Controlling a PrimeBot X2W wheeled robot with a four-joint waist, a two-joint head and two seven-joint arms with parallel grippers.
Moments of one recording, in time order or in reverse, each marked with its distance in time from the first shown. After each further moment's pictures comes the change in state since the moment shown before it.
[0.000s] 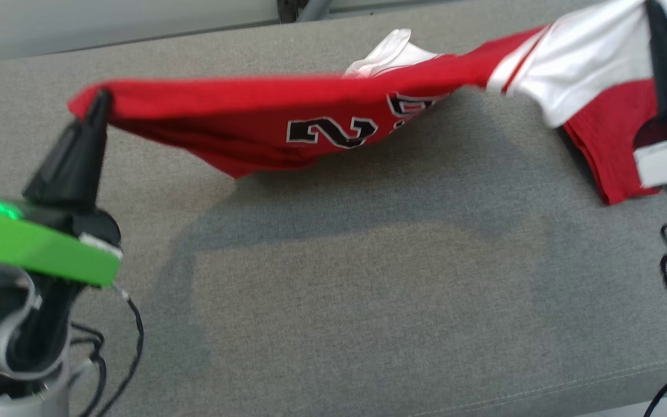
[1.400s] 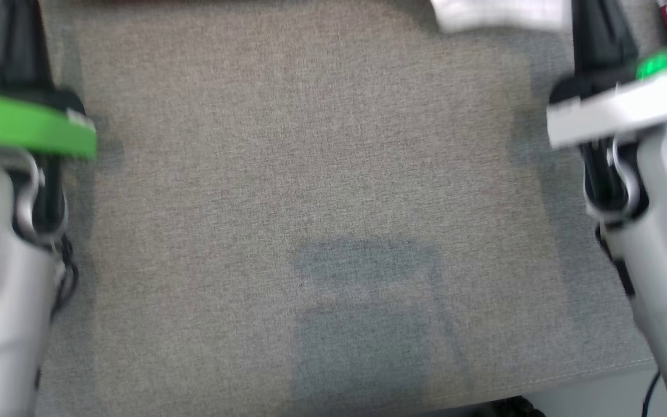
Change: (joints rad) left arm -0.576 0.141 -0.221 0.833 0.161 -0.081 -0.651; right arm -0.363 -0.084 0.335 0.496 -0.048 0.000 -0.456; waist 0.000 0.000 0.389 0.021
